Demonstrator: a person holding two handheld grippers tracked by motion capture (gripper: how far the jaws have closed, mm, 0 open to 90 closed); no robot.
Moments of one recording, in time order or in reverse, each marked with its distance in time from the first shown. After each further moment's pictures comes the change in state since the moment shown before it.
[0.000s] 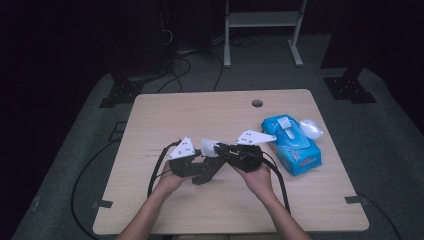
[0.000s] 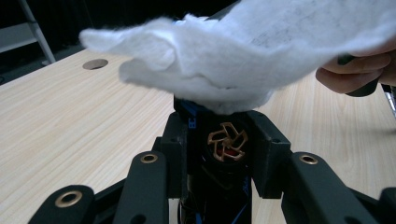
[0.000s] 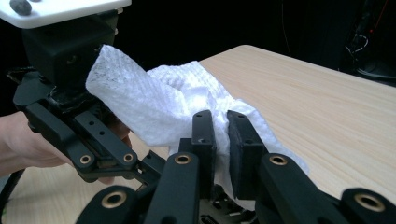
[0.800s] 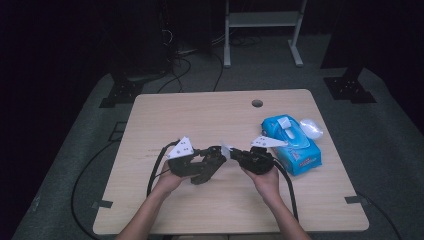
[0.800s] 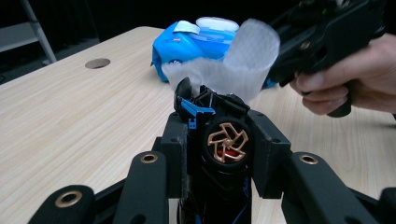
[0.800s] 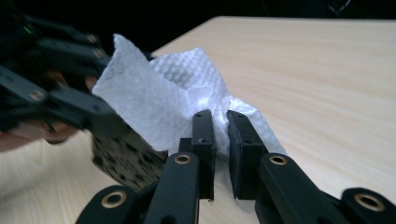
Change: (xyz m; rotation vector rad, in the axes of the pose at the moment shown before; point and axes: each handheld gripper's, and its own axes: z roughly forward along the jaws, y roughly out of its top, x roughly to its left) left arm 0.003 -0.001 -0.002 -0.007 0.003 -0.006; right arm -0.037 -0.046 -0.005 0.015 -0.041 0.187
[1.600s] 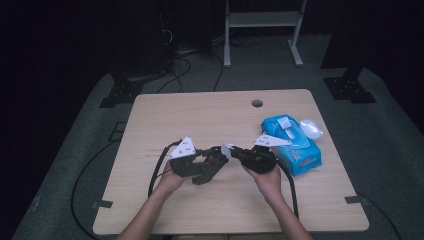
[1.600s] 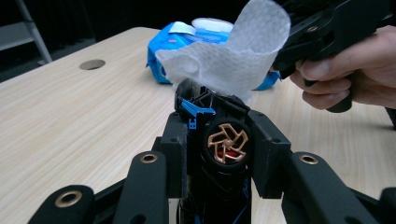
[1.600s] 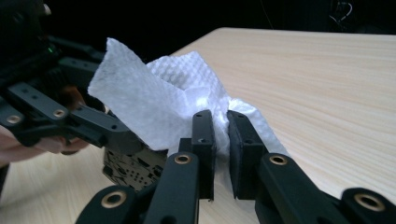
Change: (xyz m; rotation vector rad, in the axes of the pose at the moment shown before) left arm -0.003 0.002 0.006 0.009 -0.017 0.000; right arm 0.001 0.005 -0.008 -0.024 0.013 -0.002
